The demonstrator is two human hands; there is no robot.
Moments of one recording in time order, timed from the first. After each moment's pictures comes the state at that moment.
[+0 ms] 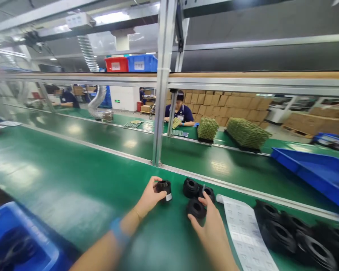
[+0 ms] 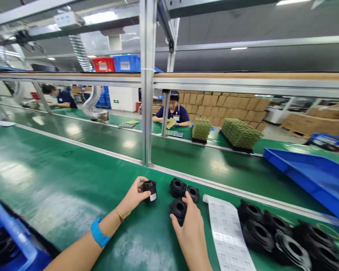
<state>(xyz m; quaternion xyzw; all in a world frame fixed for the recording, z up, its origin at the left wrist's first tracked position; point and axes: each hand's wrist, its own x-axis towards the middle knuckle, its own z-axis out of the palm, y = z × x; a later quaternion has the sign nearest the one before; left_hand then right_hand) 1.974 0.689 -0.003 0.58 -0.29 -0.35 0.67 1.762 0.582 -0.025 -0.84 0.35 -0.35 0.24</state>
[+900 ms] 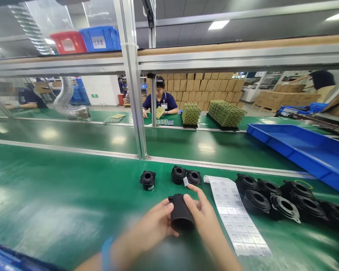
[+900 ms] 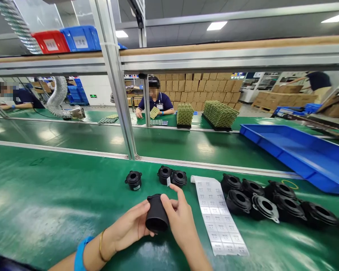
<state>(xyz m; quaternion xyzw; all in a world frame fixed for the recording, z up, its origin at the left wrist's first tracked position) 1.892 0.716 0.010 0.36 -0.19 -0.68 0.62 1.756 0.618 0.025 -0.65 0.40 -0.26 0.58</state>
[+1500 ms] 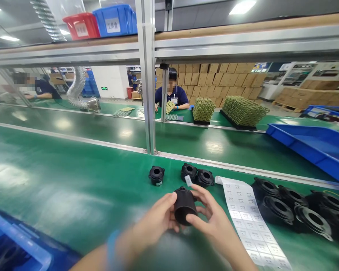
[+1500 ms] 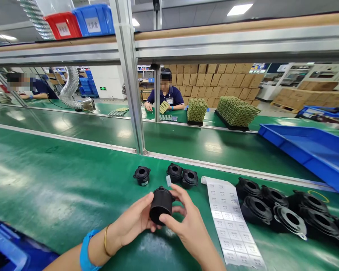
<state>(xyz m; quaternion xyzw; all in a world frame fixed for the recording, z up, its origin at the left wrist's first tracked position) 1.900 0.719 0.015 0.43 -0.18 -0.63 0.62 1.750 0.610 0.017 -0.72 0.27 -0.23 0.59</state>
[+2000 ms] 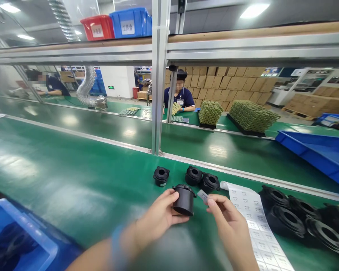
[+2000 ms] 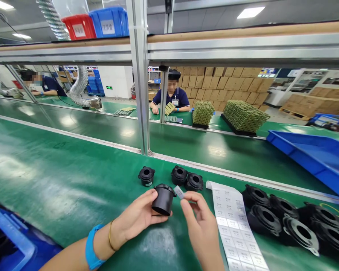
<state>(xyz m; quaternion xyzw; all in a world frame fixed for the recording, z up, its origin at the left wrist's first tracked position) 1.907 0.715 0.022 0.38 -0.12 -0.62 0.67 1.750 0.608 0.016 -0.70 0.36 -0.37 0.50</state>
